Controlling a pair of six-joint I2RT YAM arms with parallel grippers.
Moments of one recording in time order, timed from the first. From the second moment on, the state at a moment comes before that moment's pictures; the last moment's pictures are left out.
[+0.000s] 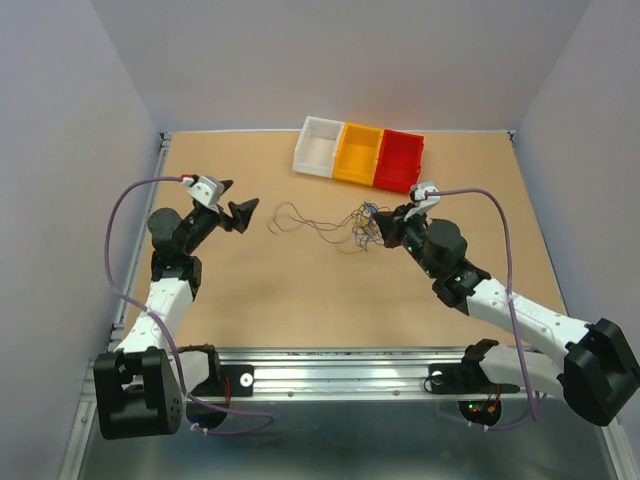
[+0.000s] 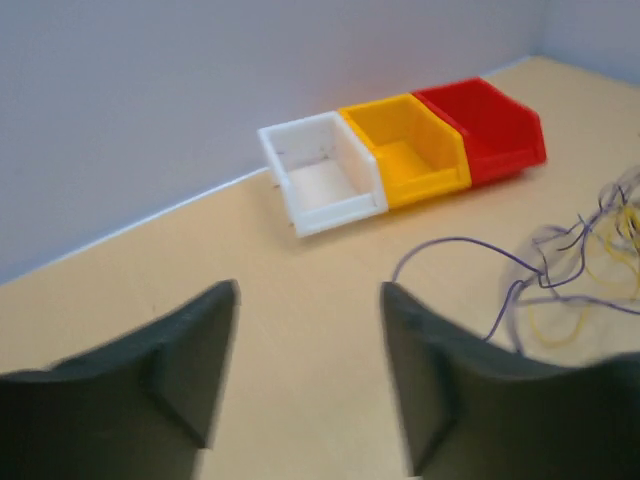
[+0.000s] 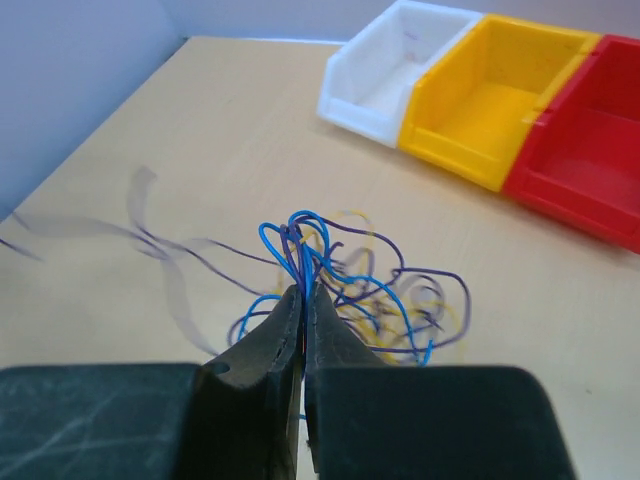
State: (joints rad) left arm 0.08 1.05 0.53 0.65 0.67 0.00; right arm 0.66 1.08 0.59 0.45 0.16 0.26
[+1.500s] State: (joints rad) left arm -0.55 1.21 0.58 0.60 0.51 0.29; right arm 0.72 1.04 0.54 0.59 -0.22 0.29
